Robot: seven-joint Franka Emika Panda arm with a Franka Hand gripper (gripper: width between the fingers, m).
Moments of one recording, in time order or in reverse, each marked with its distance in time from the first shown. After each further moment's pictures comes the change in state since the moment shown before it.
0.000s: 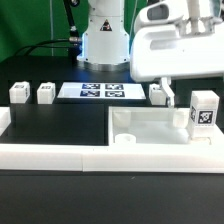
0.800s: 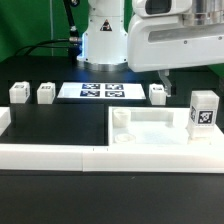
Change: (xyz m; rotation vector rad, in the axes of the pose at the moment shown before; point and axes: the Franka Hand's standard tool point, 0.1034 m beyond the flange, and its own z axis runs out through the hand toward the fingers) arm 0.008 0.007 -0.004 0.041 -0.488 0.088
